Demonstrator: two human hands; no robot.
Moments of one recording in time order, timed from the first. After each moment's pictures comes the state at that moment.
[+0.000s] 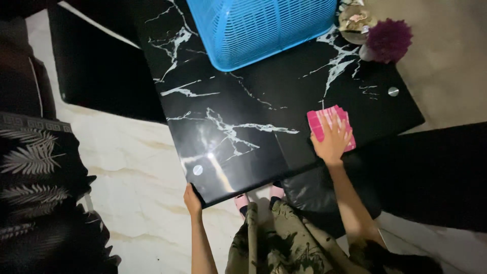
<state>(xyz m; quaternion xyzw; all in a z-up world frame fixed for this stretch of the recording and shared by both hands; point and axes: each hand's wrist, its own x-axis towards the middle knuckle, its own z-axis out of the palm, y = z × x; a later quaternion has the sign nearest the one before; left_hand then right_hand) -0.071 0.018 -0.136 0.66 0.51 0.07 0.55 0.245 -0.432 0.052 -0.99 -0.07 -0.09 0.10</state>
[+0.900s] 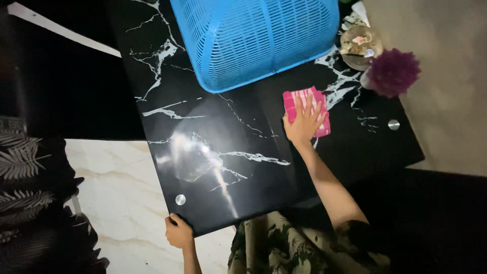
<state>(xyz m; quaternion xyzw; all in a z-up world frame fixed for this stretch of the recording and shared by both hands) -0.014 -0.038 -0.017 0.72 0.67 0.01 0.18 0.409 -0.340 0.010 -0.99 -0.07 -0.08 0.07</state>
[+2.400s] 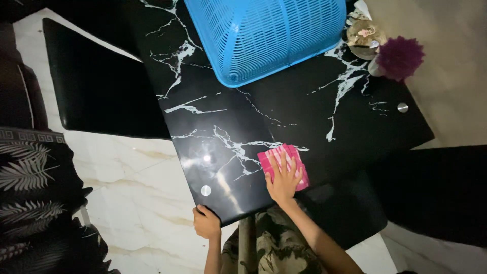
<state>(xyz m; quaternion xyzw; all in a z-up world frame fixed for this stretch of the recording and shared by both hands) -0.009 -0.036 0.006 0.76 0.61 -0.01 0.22 0.145 -0.244 0.049 -0.99 -0.09 -0.01 0.08</state>
